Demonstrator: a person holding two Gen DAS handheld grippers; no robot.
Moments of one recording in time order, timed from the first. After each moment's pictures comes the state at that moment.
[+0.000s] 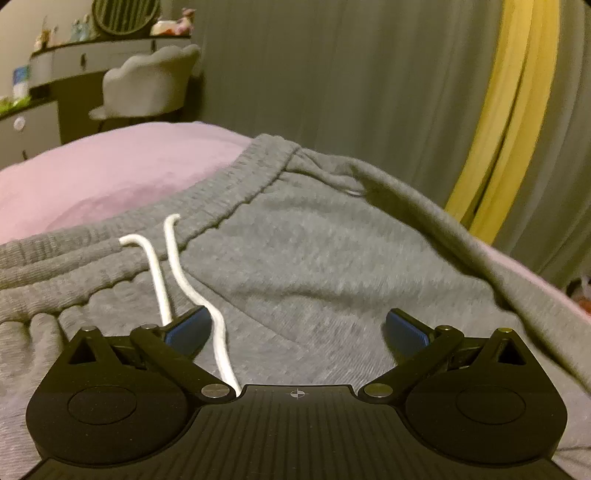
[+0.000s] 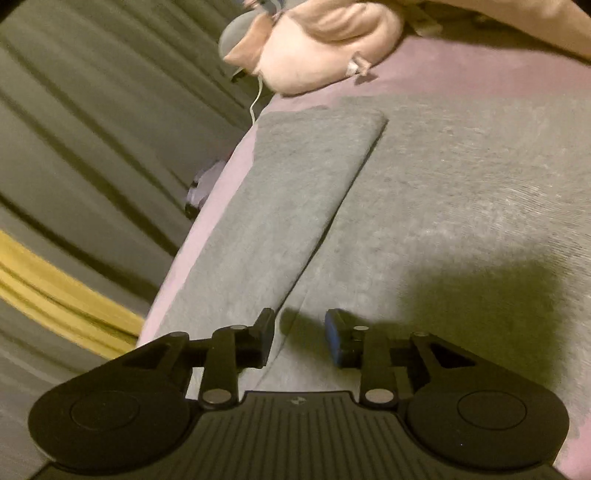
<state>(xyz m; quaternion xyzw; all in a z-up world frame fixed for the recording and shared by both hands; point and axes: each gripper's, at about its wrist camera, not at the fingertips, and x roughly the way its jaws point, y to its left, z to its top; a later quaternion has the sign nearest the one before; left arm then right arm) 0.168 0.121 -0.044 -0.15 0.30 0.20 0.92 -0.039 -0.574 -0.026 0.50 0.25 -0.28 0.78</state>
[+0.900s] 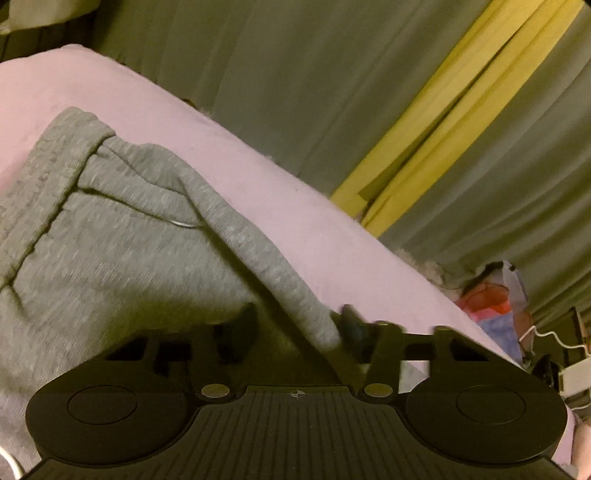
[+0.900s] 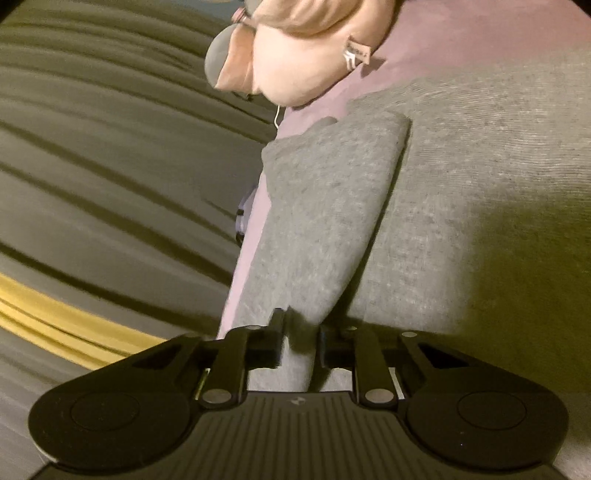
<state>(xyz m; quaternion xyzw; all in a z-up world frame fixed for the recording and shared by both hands) 0.332 0.127 -0.024 -0.26 0.42 0.04 0.87 -0.037 -0.604 -0.050 0.60 0.16 -0.20 0.76</state>
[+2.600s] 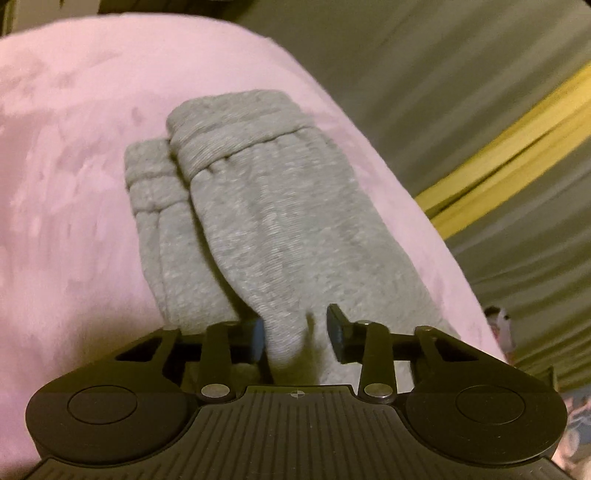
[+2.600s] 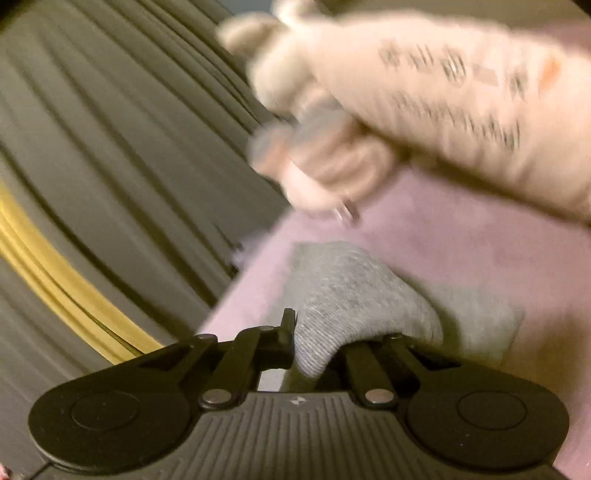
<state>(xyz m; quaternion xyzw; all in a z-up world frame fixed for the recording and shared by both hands) 0.057 0.204 -0.007 -0.37 0.37 0.13 0.84 -0.192 -0.609 0.048 0.42 0.14 -0.23 0.87</state>
